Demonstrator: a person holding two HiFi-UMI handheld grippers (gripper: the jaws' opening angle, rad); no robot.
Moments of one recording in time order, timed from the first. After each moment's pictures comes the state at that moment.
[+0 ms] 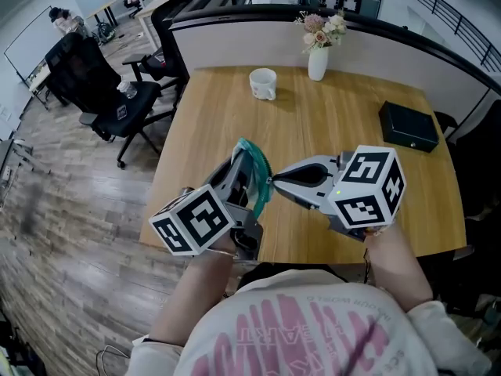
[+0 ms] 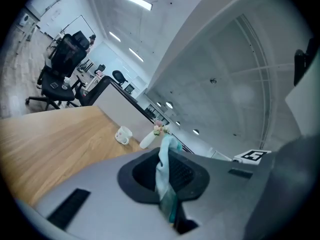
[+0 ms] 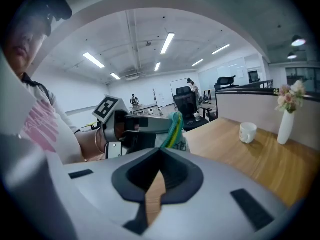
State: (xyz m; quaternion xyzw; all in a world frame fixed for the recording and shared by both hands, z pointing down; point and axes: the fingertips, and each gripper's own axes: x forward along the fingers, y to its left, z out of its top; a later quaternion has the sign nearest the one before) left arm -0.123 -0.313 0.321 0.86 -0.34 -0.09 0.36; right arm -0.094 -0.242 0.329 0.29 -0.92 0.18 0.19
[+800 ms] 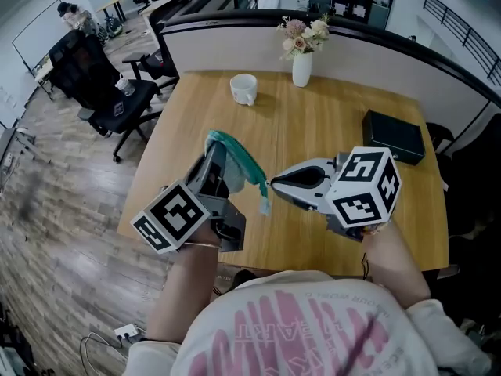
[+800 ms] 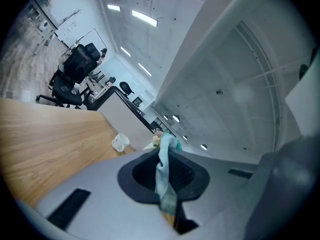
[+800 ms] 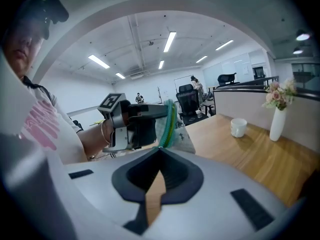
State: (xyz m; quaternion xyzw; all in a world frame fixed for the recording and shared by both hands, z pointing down) left arm -0.073 -0.305 0.294 0.83 -0.40 -0.15 0.36; right arm 0.000 -0.214 0.324 0.25 -0.93 0.19 0.20
